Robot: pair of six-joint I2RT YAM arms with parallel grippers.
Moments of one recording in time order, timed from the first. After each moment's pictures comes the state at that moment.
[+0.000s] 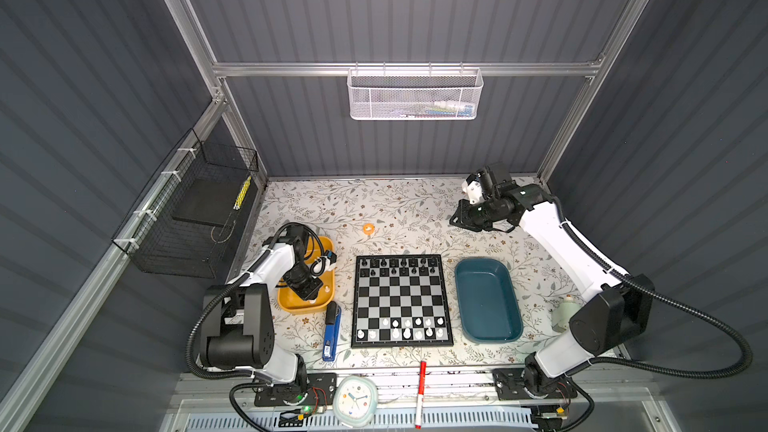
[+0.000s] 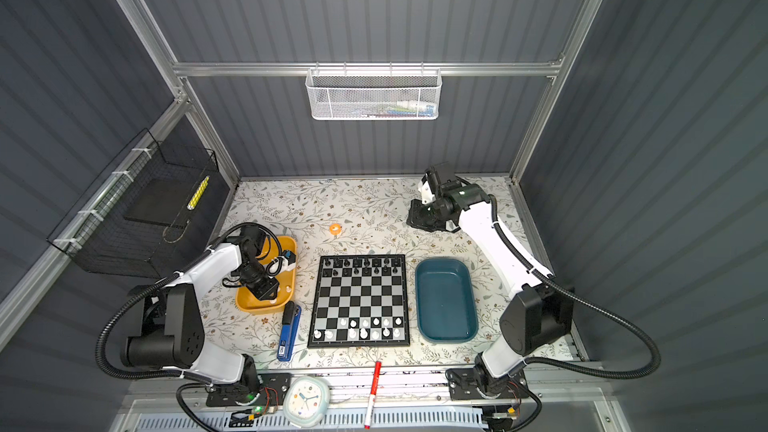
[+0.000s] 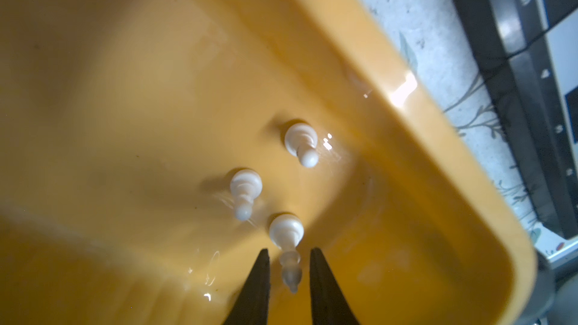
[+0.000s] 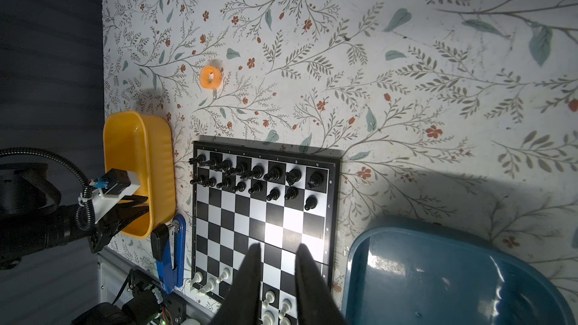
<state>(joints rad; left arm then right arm) -0.03 1.52 0.94 -1.00 0.08 0.75 0.37 1.59 1.56 -0.95 -0.28 0.46</state>
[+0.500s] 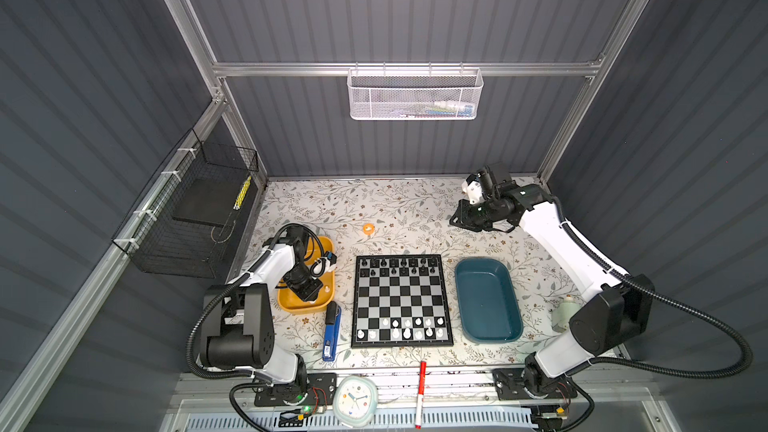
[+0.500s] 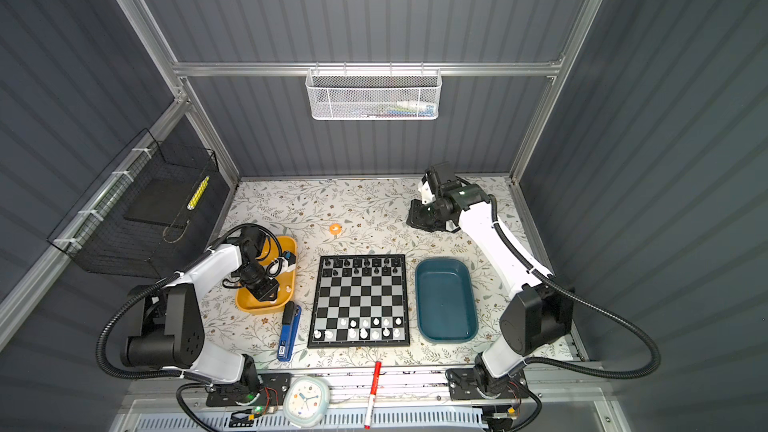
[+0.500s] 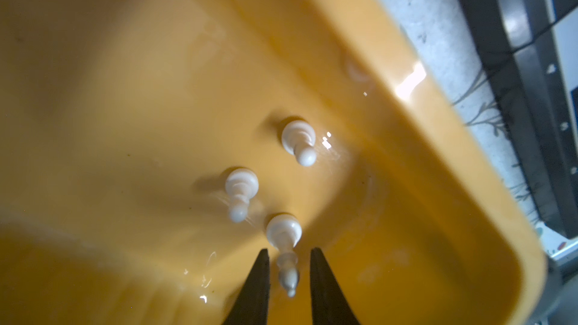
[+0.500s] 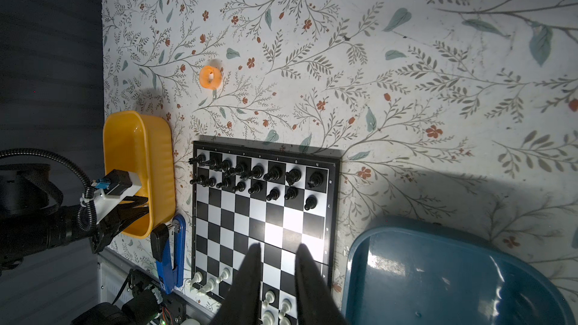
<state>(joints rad) -0.03 1.52 0.93 -1.00 0.08 0.75 0.37 1.59 1.55 -0.95 -0.28 0.46</state>
